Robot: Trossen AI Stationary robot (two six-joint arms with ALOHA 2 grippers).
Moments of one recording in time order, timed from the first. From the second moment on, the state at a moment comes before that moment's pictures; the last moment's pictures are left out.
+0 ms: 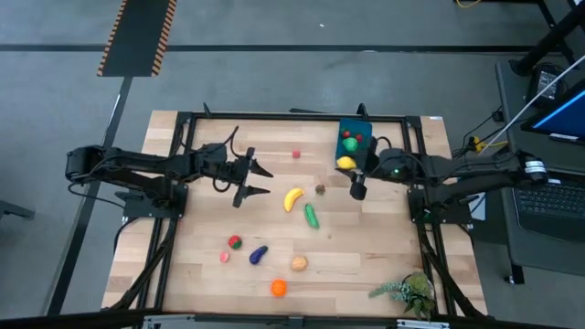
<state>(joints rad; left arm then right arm) 0.21 1.11 0.46 0.41 0.32 0.08 -0.03 0.97 0.64 -0.07 0.33 -0.05</state>
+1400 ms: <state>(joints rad) 0.30 1.12 0.28 0.75 0.18 0.12 -0.27 0.59 0.22 0.21 0.67 0.00</state>
